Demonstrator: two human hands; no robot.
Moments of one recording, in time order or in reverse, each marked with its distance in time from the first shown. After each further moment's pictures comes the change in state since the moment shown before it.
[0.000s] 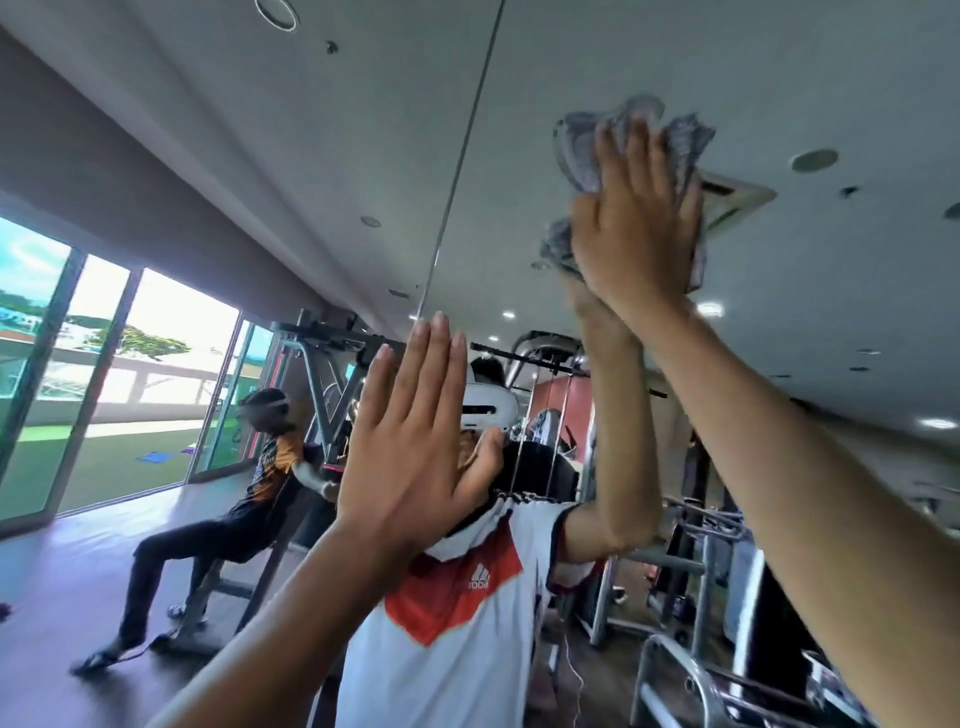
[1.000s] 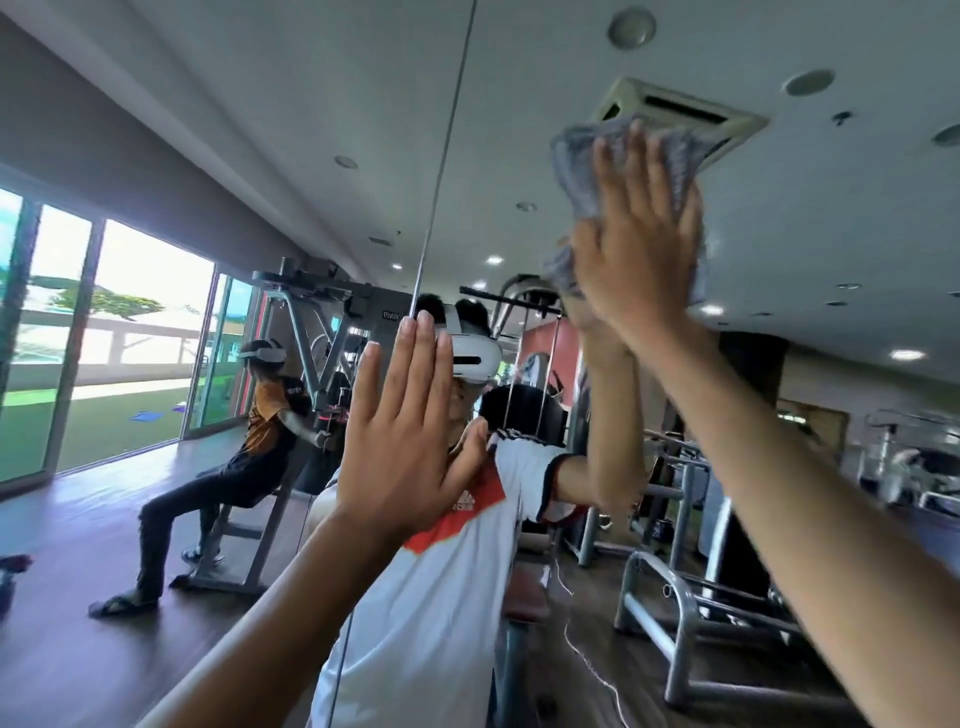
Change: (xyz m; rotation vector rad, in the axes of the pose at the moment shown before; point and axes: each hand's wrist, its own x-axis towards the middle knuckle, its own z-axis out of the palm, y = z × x) left_hand -0.063 -0.004 -0.008 0.011 -0.105 0.035; right_hand -0.086 -0.003 -0.014 -0.045 -0.131 0.000
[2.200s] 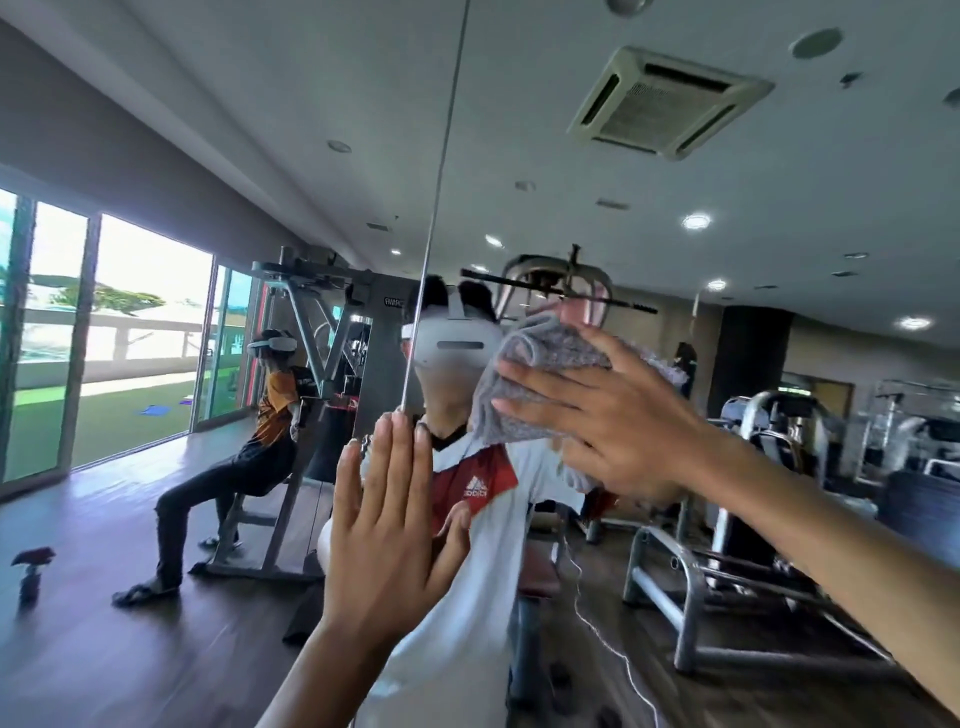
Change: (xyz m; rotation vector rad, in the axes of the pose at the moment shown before) left_hand -0.091 0.005 0.006 -0.050 -0.005 -0.056; right_hand -0.117 0.017 0.008 -0.045 -0.194 -0.915
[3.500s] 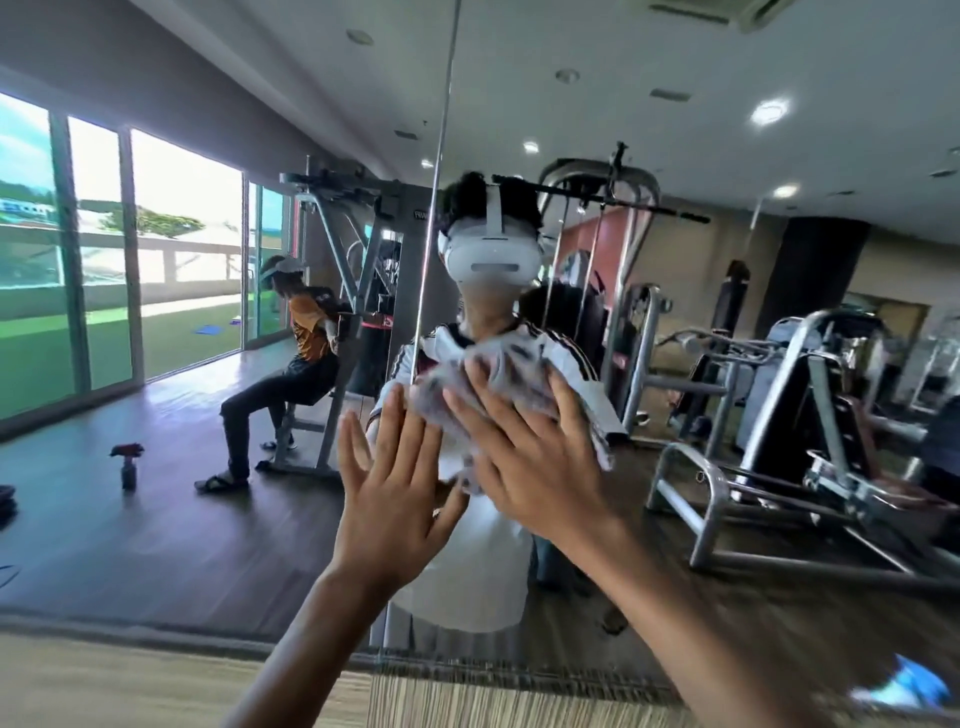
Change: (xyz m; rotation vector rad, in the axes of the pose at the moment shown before) left_hand -0.079 -0.003 -0.015 0.007 -0.266 0.032; right_hand -0.012 -0.178 0.030 0.137 0.134 0.462
